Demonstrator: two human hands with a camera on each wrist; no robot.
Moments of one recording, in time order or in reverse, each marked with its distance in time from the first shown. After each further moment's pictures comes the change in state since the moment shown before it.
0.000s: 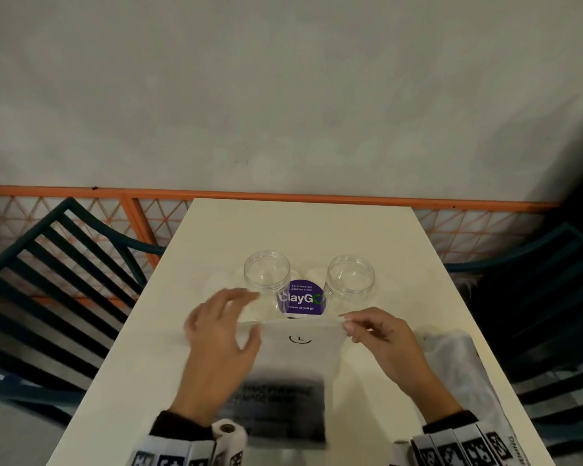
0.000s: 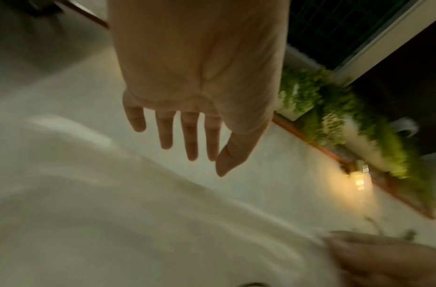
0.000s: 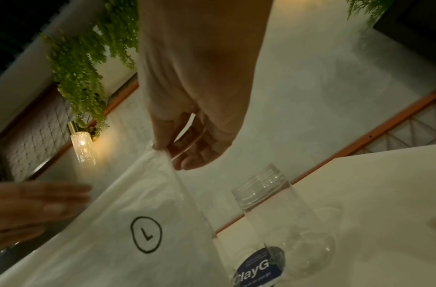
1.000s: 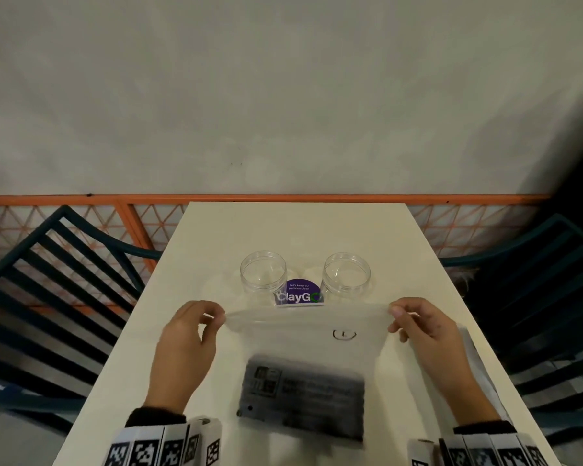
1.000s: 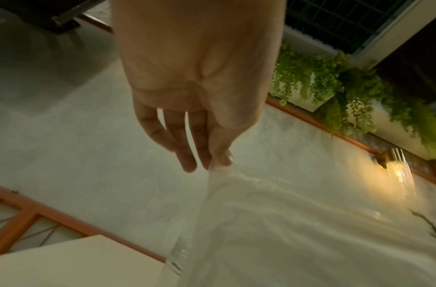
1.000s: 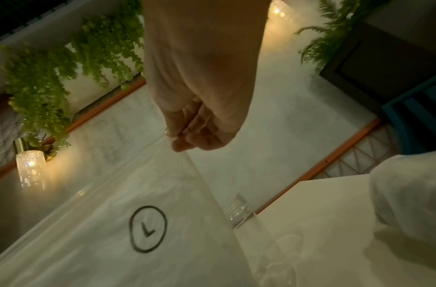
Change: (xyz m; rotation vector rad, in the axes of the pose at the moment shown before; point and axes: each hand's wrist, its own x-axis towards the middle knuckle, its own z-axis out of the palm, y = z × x) left_hand 0.004 -0.033 -0.013 -0.065 0.033 -0.117; right_hand -0.018 -0.008 -0.043 0.027 0.265 0.010
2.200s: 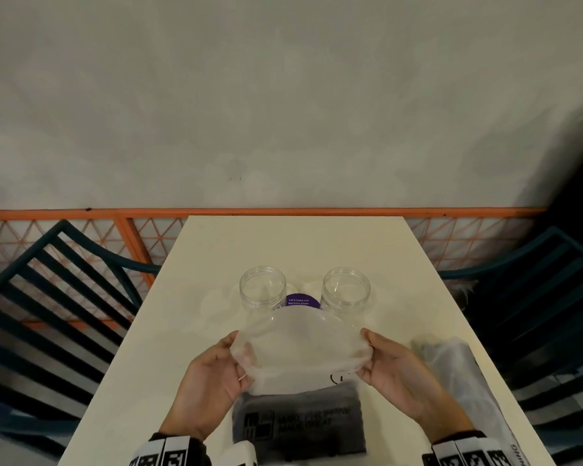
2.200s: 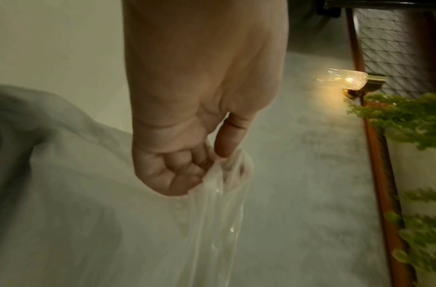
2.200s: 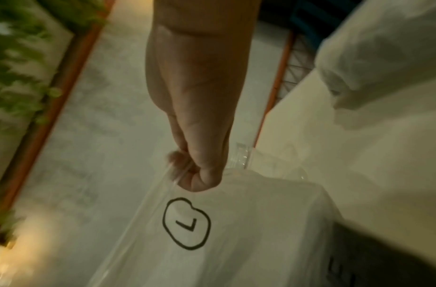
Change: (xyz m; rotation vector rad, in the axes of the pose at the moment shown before) left_hand -0.003 -0.010 0.032 -1.578 -0.499 -0.738; right_hand 0.005 0.015 0.030 0.948 -0.279 0.736
